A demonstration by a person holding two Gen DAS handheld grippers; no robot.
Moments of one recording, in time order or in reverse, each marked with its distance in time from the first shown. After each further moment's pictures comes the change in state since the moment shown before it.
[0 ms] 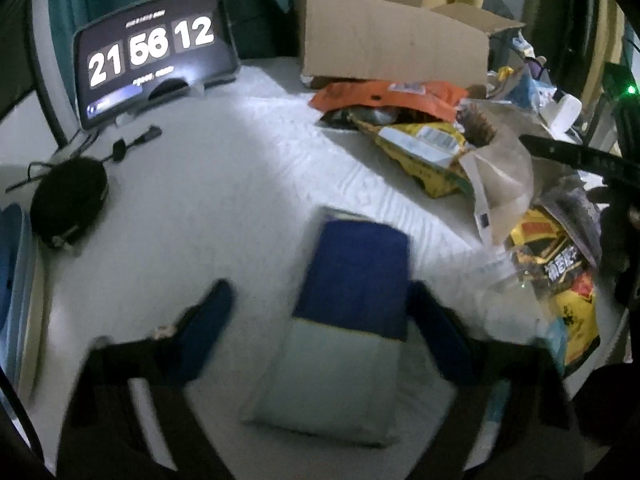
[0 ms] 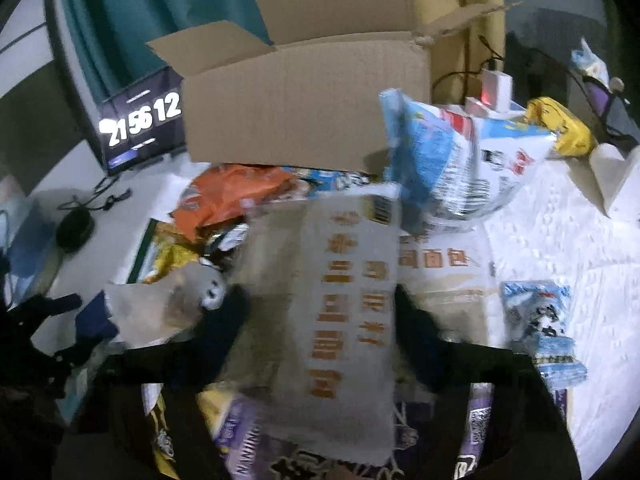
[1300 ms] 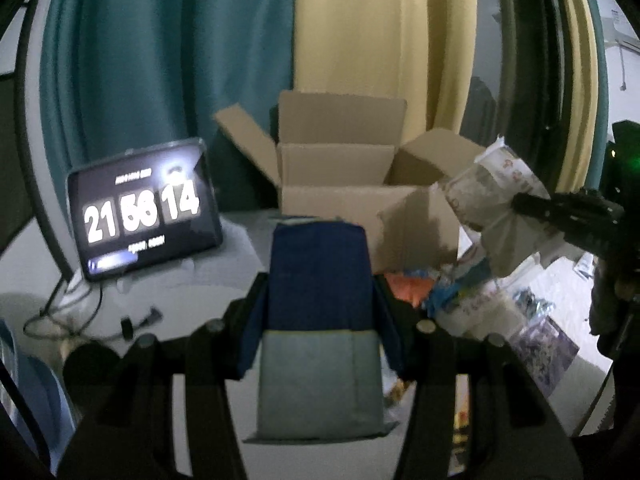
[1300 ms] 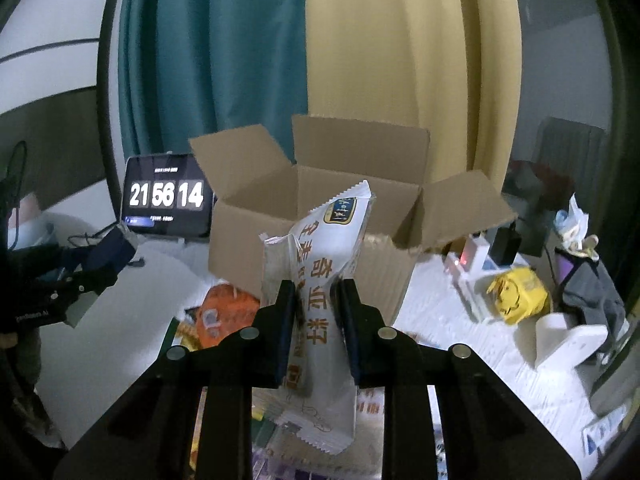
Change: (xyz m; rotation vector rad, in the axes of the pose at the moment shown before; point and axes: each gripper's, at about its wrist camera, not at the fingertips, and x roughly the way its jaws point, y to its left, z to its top) left arm -0.065 -0.014 0.129 -0.001 -0.368 -0.049; right arm -0.084 0.021 0.084 -0.210 -0.308 -0.069
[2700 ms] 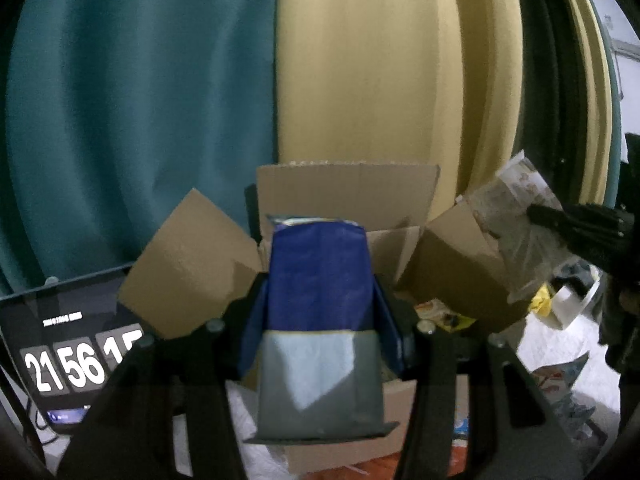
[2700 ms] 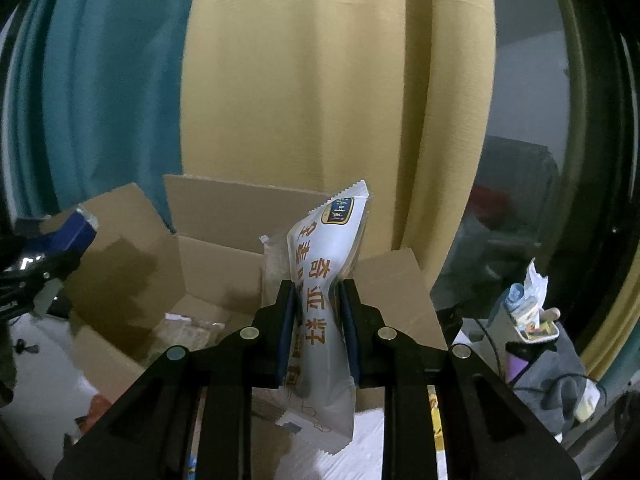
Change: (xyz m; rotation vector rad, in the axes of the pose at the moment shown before) left arm 0.147 0.015 0.129 0.046 -0.103 -0.034; right arm 0.107 -0.088 0.101 0.009 -0.054 -0.291
